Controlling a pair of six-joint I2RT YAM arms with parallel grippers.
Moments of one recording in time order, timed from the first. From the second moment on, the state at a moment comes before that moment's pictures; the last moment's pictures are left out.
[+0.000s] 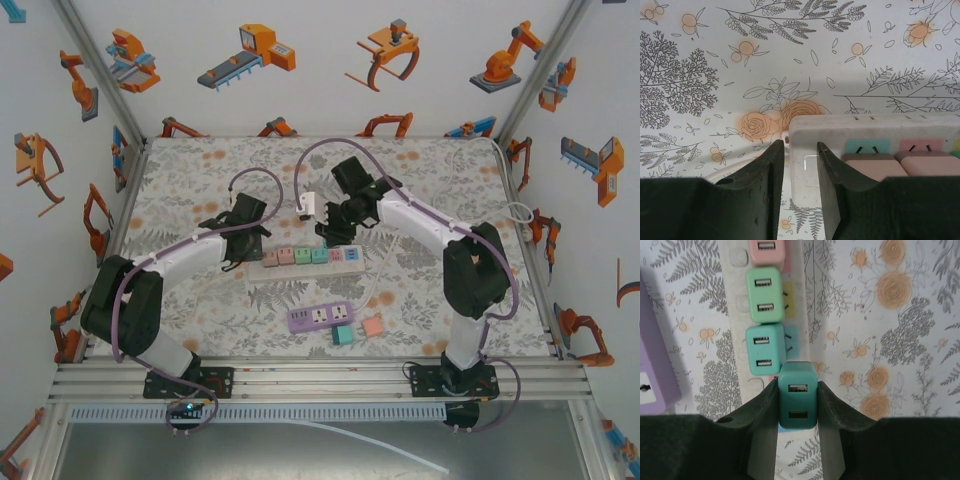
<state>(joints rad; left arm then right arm) -0.54 1.56 0.93 -0.44 -0.30 -0.46 0.63 1.86 1.49 -0.72 -0.52 -0.90</state>
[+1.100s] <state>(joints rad) -0.58 0.97 0.92 -0.38 0.47 -0.29 0.45 1.03 0.69 -0.19 -0.36 0.65</state>
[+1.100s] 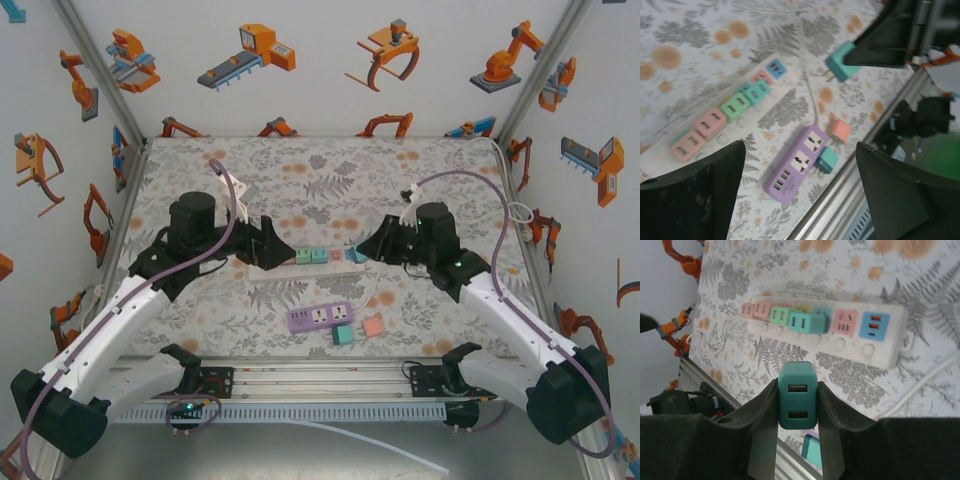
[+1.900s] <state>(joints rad) -0.63 0.93 0.83 -0.35 0.48 -0.23 0.43 1.36 0.40 0.21 -0.43 0.80</state>
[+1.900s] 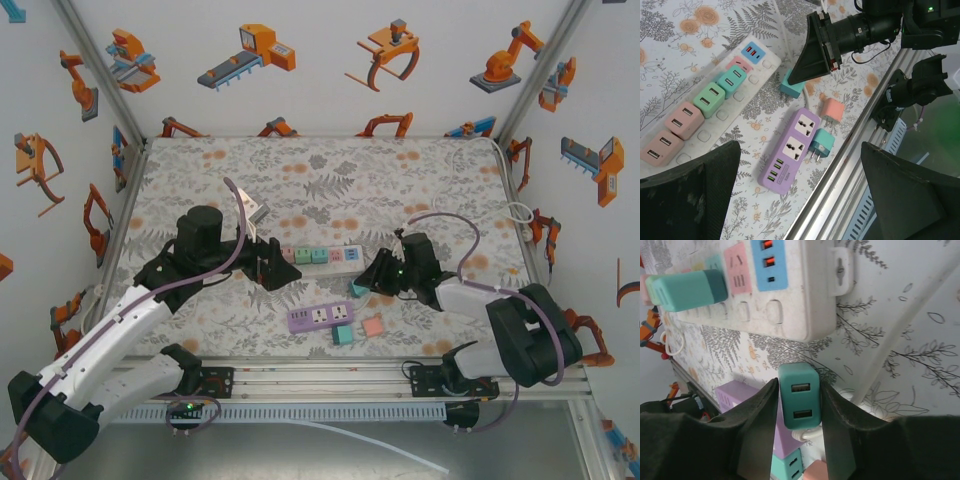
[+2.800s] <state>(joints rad) -0.60 0.89 0.83 -0.49 -0.01 -0.27 0.48 1.00 0.62 -0.10 -0.22 0.26</state>
